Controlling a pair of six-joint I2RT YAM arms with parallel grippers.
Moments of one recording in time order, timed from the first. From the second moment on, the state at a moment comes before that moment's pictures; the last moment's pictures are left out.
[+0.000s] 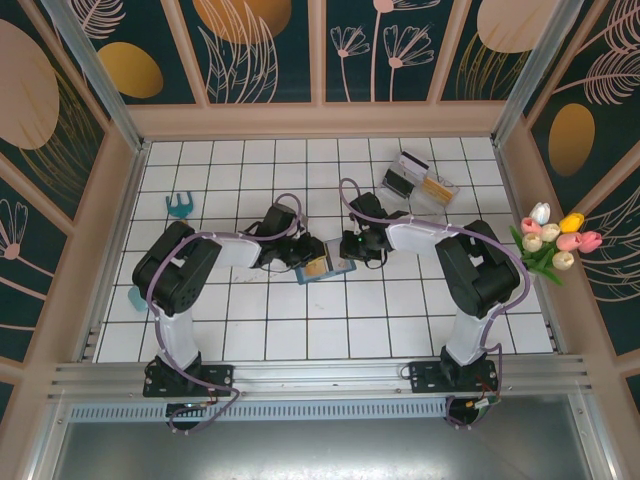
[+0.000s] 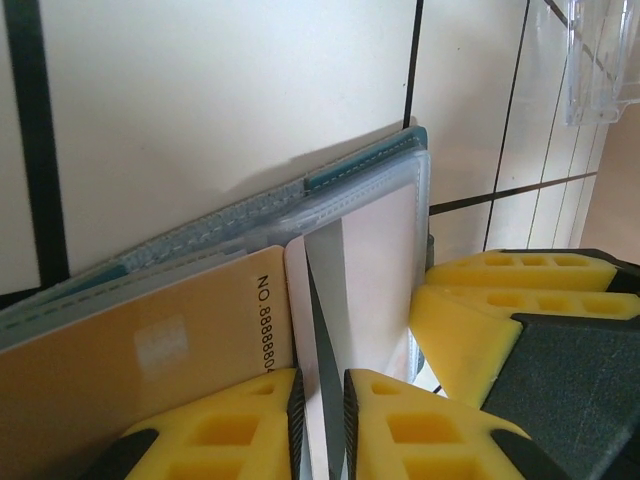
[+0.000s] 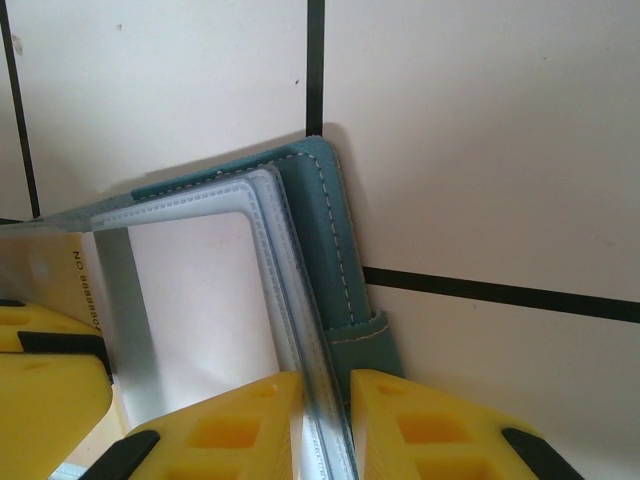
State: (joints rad) left arm -0.58 1.91 0.91 0.16 0.55 -0.97; right arm 0.58 1.81 1.04 -0.39 -0.21 0.57
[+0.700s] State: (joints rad) left arm -0.57 1.85 0.94 0.01 0.50 -0.88; right arm 0.59 1.80 1.04 -0.39 -0.19 0.58
